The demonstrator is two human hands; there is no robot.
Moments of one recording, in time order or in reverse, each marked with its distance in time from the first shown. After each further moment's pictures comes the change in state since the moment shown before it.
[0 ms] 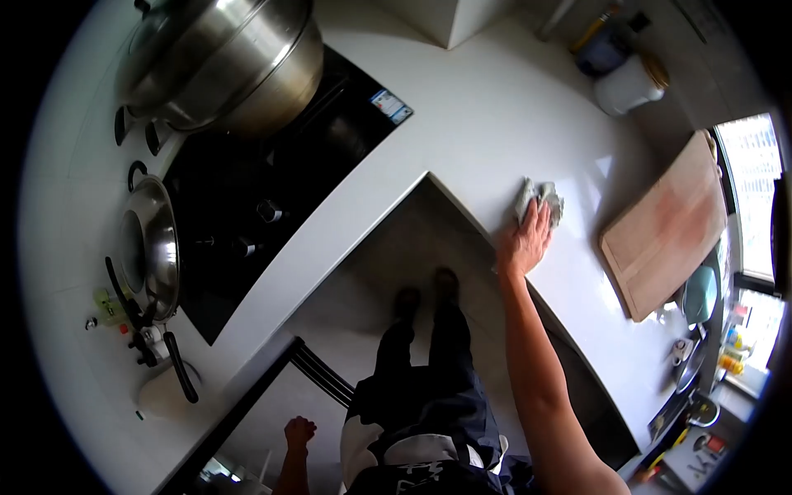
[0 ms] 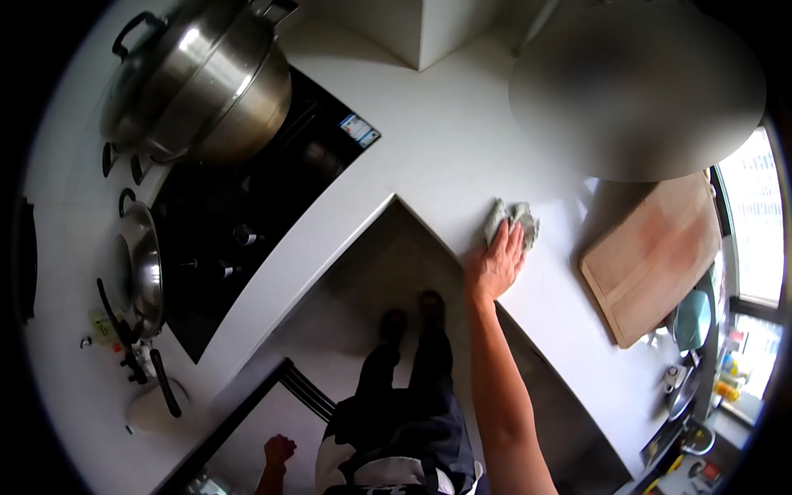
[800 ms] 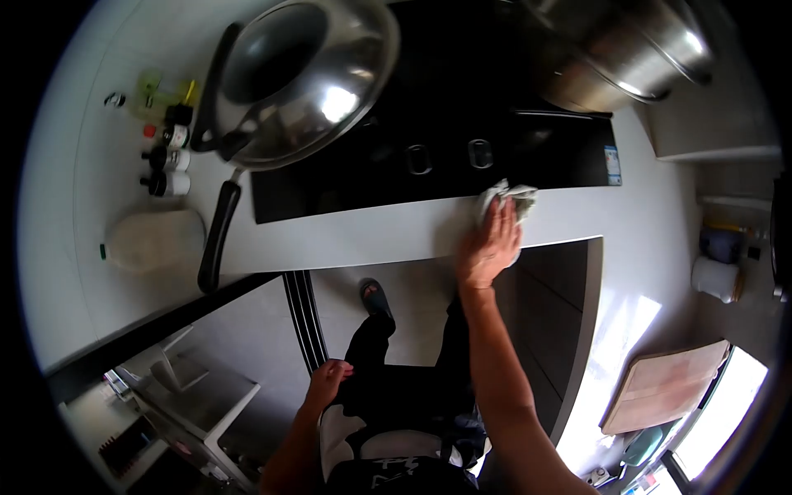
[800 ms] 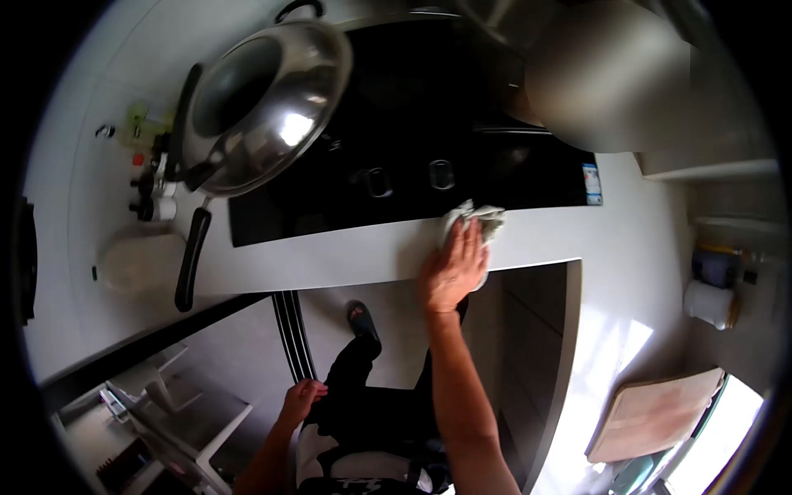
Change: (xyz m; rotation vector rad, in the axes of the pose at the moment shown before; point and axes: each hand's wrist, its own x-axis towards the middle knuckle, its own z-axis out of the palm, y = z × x) left_hand -0.064 0.026 0.103 -0.115 -0.133 0.193; right_hand -0.191 -0.268 0.031 0.392 -0.225 -0.766
